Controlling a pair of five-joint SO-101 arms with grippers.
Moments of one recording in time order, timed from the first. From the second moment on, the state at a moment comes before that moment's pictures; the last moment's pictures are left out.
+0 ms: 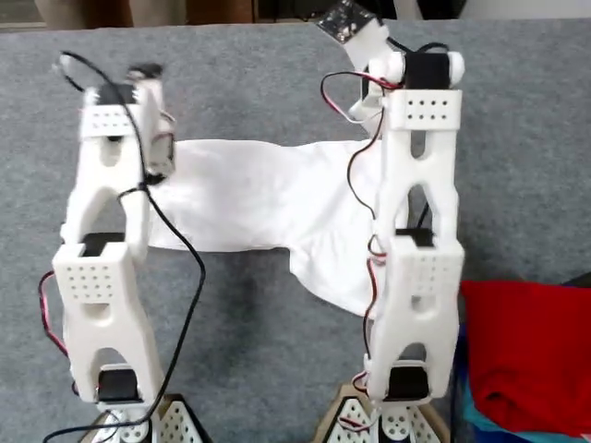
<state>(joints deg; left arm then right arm) -8.6 37.3 -39.3 91.0 -11.3 -5.3 37.8 -63.3 101.3 30.6</state>
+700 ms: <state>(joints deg) -19.0 37.3 -54.1 100.2 -8.8 -12.3 -6.8 11.6 83.3 44.7</state>
